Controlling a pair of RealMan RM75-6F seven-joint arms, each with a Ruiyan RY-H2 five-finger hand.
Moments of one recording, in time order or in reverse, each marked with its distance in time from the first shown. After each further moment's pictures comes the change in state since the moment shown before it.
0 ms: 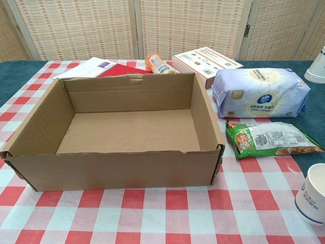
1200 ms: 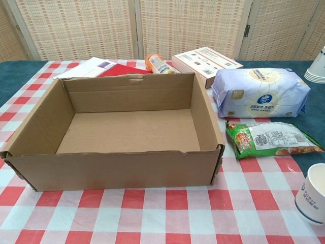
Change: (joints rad) left arm -0.003 0.009 0.008 -0.019 0.009 -0.007 0.003; right arm 0.042 0.053 -0.035 -0.033 -0.188 0.006 0.049
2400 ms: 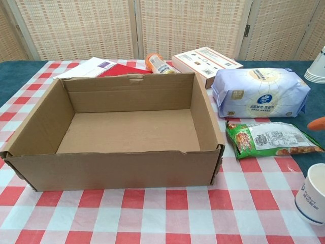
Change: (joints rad) left arm 0.000 0.011 0.003 -0.004 0.004 0.000 -0.026; right arm 0.117 0.192 -0.134 -0.425 0.077 -0.394 -0.196
